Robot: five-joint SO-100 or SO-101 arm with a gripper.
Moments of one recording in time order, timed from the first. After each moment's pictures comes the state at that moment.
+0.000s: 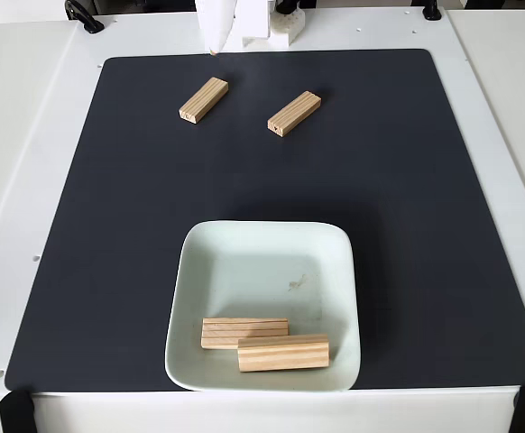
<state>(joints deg) 5.8 133.9 119.6 77.0 -44.6</state>
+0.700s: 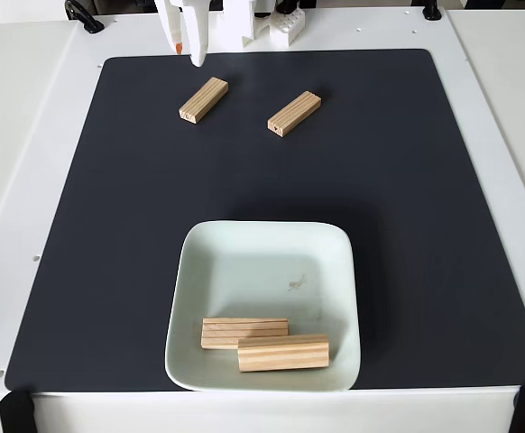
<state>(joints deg) 23.9 131.9 133.2 77.7 -75.1</state>
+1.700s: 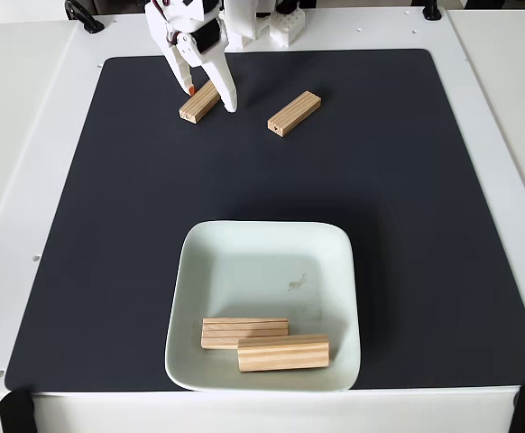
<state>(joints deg) 21.4 115.7 140.4 59.9 -80.6</state>
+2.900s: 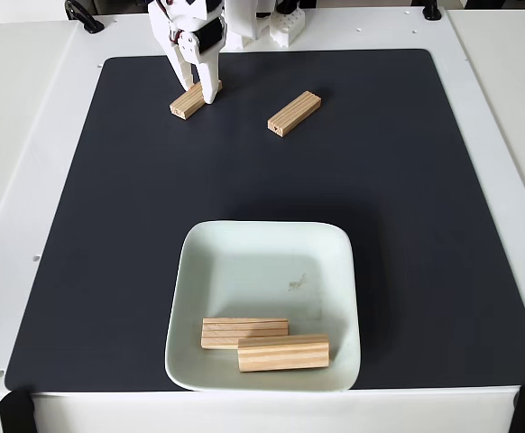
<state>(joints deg) 21.3 117.2 141.9 59.9 -80.6</state>
